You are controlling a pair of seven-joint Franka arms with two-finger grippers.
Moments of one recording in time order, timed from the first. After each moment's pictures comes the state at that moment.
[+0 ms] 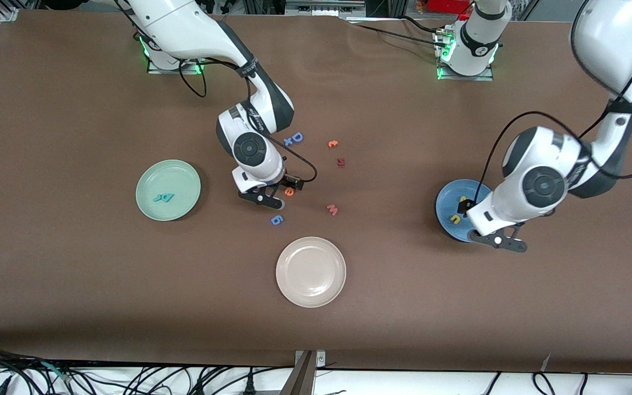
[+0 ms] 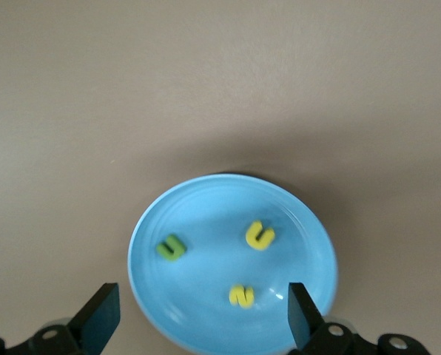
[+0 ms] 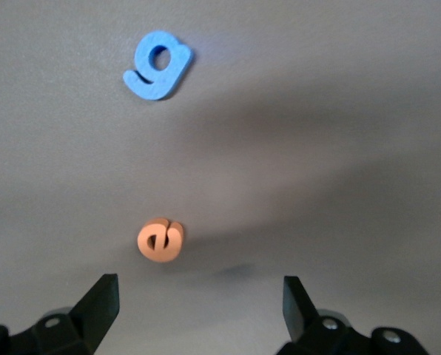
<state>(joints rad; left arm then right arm) 0.32 0.51 -0.56 -1.69 0.38 1.96 -0.15 0.65 0.68 0.01 -1.72 0.18 2.33 0.84</state>
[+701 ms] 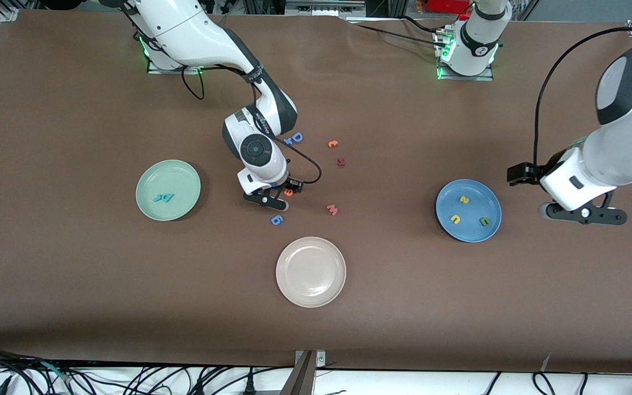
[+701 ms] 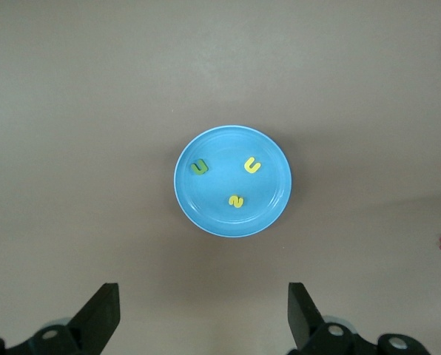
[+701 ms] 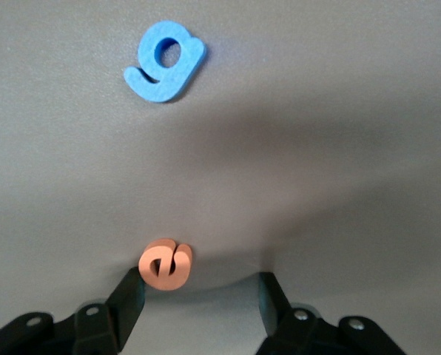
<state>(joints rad) 0.31 0.38 -0.56 -1.32 0.23 1.46 -0.13 0.67 0.71 0.01 -1.72 0.15 2.39 0.84</state>
